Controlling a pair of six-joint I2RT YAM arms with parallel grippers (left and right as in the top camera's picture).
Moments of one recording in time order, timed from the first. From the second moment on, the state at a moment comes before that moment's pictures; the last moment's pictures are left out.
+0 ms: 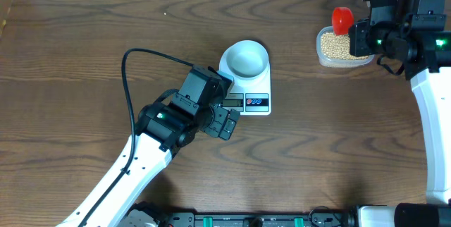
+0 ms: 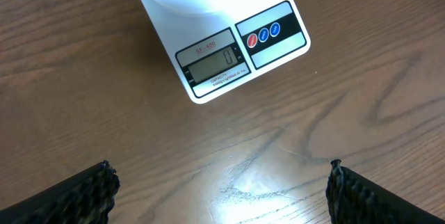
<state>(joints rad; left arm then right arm) -0.56 1.25 1.07 -0.86 0.04 -0.07 0.00 1.54 1.62 -0.96 -0.21 -0.08</state>
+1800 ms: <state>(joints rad) -0.56 1.25 1.07 -0.86 0.04 -0.07 -0.04 1.91 1.63 -0.89 0.08 -0.11</state>
